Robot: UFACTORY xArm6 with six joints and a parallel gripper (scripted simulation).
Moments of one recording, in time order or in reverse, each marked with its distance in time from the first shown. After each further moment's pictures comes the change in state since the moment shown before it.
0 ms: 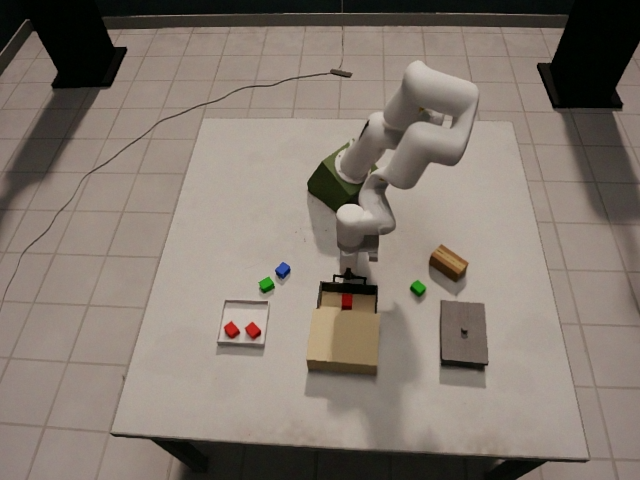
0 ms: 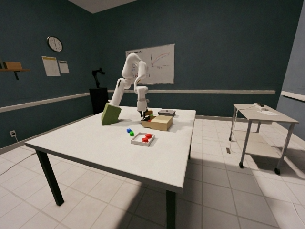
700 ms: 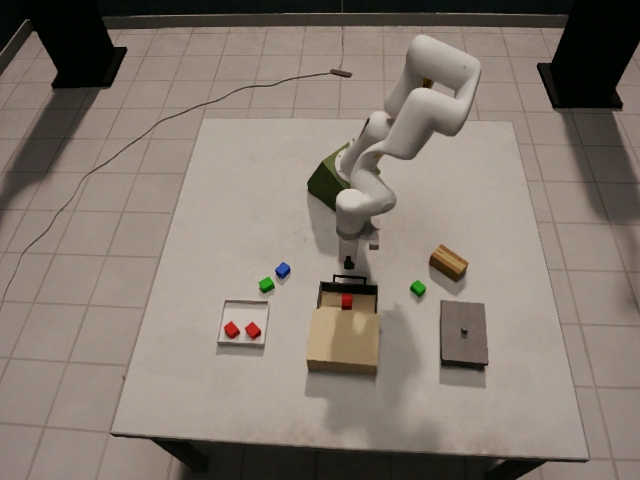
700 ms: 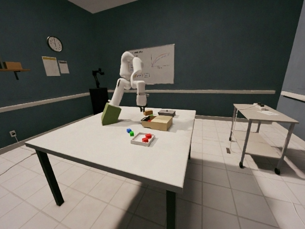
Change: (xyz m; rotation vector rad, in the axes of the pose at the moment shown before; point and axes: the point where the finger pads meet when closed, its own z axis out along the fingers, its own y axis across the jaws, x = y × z) arm -0.001 0.000 -0.058 -0.003 -0.001 0.000
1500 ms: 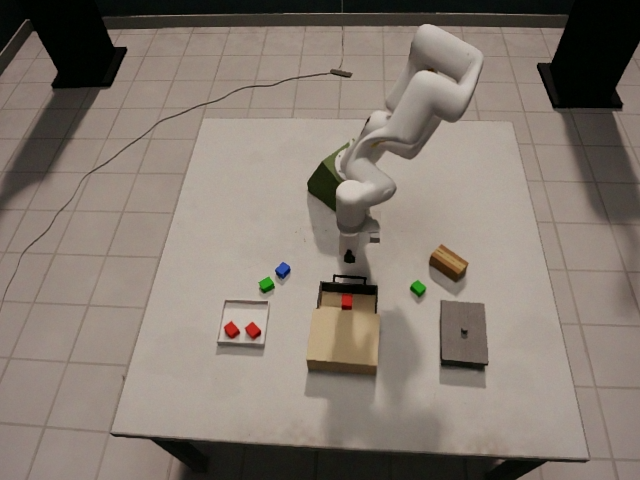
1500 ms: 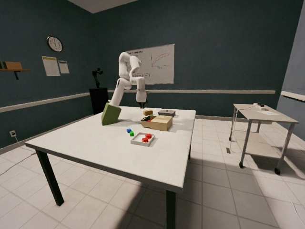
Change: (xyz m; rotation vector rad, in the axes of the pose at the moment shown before) arm 0.001 0.000 -0.035 0.011 0.002 -0.002
